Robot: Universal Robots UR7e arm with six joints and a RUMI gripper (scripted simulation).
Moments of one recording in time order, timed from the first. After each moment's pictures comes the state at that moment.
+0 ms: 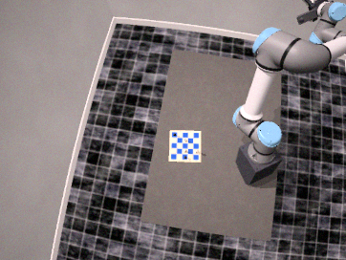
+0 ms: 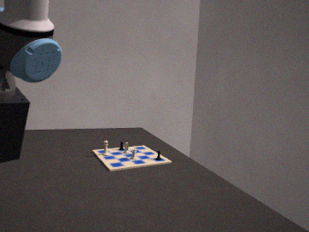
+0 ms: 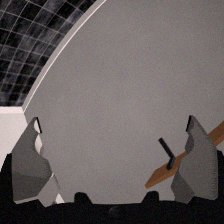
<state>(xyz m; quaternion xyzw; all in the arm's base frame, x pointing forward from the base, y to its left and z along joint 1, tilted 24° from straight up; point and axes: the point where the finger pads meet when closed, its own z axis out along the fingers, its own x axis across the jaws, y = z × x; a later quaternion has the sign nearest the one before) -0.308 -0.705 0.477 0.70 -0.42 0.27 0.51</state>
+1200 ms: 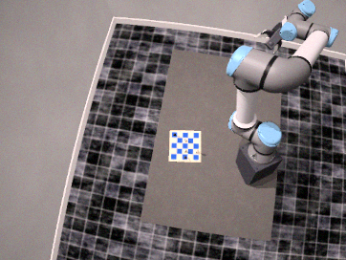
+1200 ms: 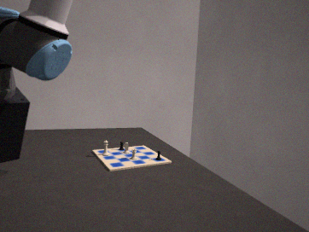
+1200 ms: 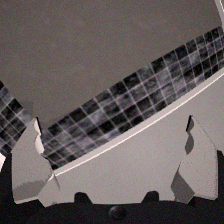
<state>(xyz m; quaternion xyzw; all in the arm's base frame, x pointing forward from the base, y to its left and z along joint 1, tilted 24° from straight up) -0.053 -0.560 0.326 0.91 -0.29 0.23 0.20</state>
